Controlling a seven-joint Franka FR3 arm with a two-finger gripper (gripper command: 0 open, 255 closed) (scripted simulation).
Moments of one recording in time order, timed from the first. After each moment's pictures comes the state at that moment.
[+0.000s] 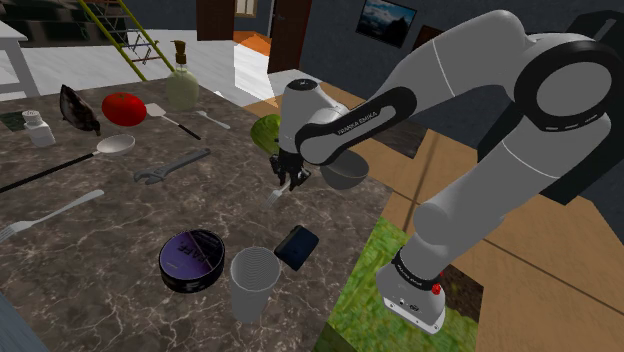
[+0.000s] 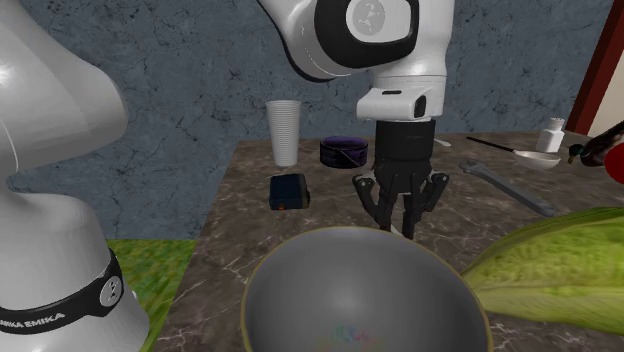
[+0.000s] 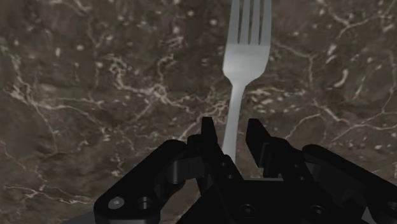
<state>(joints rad) -0.48 -0.11 0.72 -2.51 -0.11 2.41 1.70</state>
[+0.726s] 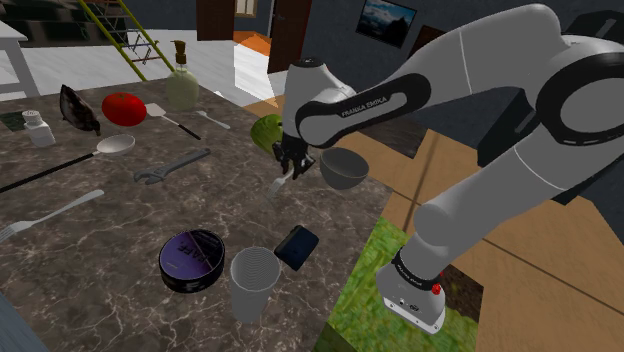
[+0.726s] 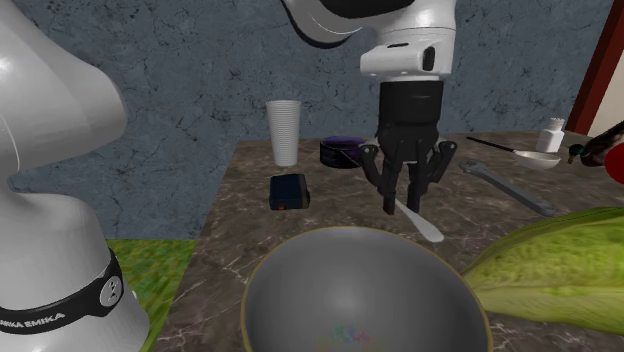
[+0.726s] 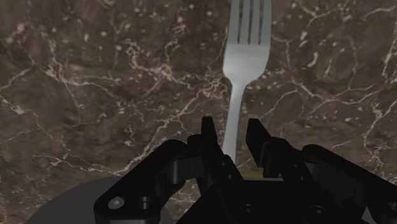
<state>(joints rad) -0.46 -0.22 0.69 -2.47 -0.01 2.28 1.61</state>
